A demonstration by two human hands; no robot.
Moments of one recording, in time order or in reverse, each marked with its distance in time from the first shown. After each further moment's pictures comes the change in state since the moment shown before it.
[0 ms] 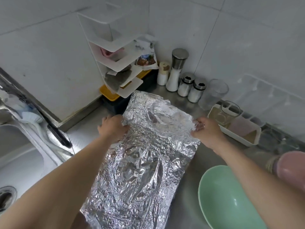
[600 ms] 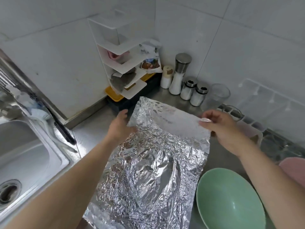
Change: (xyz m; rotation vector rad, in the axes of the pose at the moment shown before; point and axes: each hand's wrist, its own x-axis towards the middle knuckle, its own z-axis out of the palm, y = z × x) left_hand -0.034 0.017 -0.009 -0.595 0.004 0.044; right_hand -0.011 -0.023 -0.041 0.575 -0.158 -0.163
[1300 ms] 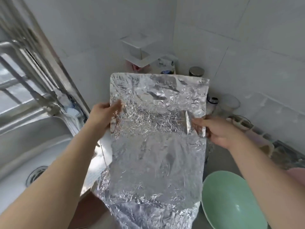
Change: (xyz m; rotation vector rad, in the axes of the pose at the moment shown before) left_hand -0.069 0.033 -0.110 -0.552 0.259 -0.078; right_hand -0.004 -0.038 0.039 0.072 -0.081 0.335
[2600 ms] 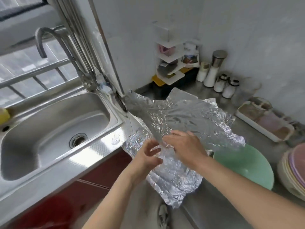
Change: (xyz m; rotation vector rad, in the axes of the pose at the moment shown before) left_hand -0.199 -0.137 0.011 -0.346 -0.282 -0.228; right_hand -0.118 0.112 0.099 -1.356 -0.240 -0.869
